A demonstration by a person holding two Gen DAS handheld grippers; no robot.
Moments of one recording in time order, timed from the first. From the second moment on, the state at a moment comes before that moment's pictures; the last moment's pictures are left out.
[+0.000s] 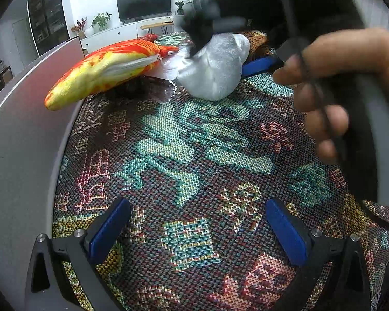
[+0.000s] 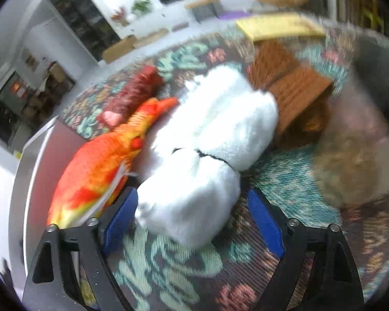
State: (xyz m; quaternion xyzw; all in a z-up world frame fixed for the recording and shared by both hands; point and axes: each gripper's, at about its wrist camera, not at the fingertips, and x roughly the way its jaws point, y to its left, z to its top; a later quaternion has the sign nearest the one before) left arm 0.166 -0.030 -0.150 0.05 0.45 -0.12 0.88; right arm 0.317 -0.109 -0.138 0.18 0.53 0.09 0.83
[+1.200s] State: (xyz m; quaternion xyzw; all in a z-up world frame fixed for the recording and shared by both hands) left arm 0.166 -0.030 -0.150 0.05 0.45 -0.12 0.89; right arm 0.127 -0.212 -0.145 0.03 0.45 -0.07 0.89
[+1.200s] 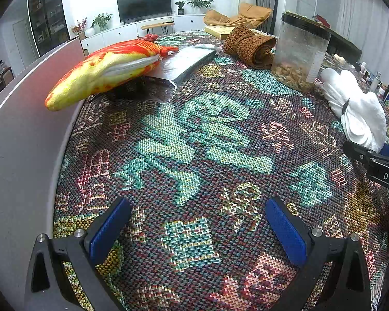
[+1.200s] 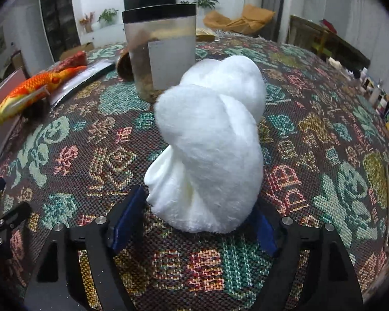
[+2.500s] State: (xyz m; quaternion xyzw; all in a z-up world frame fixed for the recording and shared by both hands) left arm 0.324 -0.005 -0.098 0.12 0.49 -0.01 0.86; right arm 0.129 -0.212 -0.146 0.03 0.45 -0.07 0.89
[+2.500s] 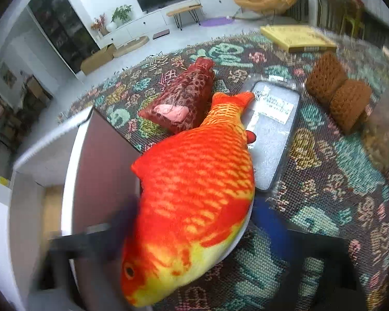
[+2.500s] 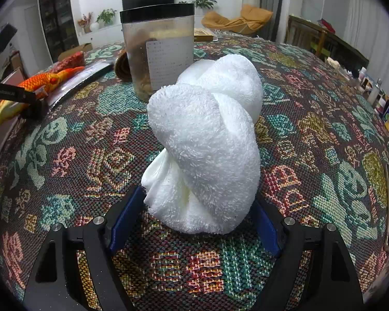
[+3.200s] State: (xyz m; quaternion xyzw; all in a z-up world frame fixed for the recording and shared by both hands) left arm 0.121 -0.080 -0.130 0.15 0.45 -0.12 0.87; right arm 0.129 -0.212 -0.147 0.03 0.45 -0.07 0.89
